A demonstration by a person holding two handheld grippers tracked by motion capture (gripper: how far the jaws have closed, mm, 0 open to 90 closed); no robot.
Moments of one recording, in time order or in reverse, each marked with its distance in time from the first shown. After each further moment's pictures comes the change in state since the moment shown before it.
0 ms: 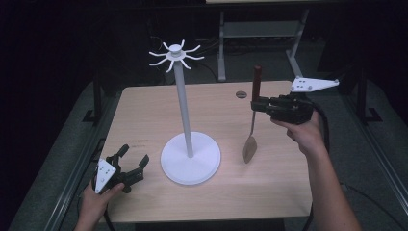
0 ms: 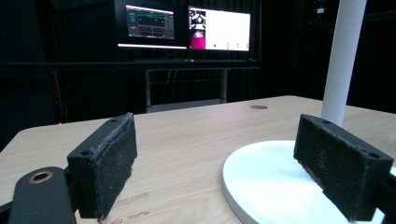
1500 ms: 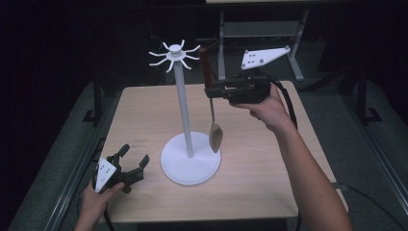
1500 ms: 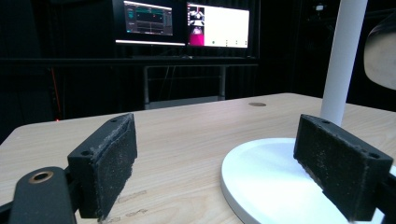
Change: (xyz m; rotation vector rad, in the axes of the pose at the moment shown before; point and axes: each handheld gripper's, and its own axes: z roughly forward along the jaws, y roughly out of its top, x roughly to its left) left arm 0.001 0.000 0.001 0.014 -0.008 -0.006; right arm 0.044 0.083 0.077 0.032 0.228 -0.161
